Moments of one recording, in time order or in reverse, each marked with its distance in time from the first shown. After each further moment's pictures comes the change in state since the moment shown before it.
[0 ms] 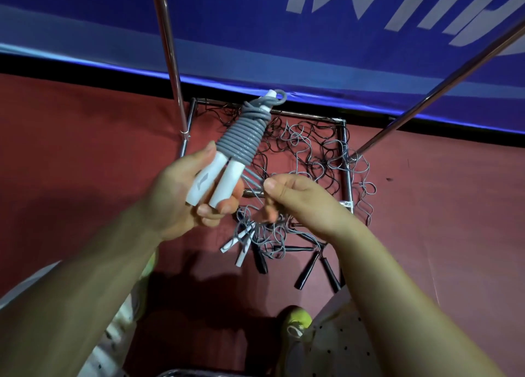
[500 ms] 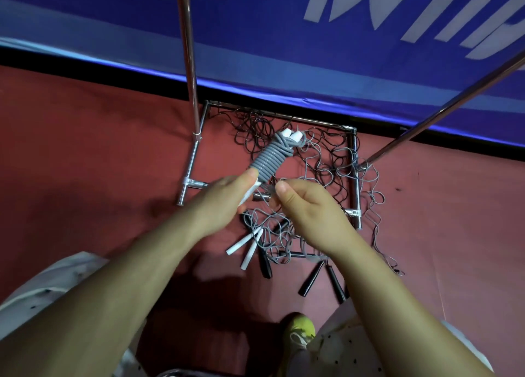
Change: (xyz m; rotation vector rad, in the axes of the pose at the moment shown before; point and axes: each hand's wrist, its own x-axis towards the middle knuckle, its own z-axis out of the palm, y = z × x) left_hand 0.021 -0.022 0.005 0.704 0.480 -0.014; right_hand -0.006 -0.005 0.012 -0.368 0.224 -0.183
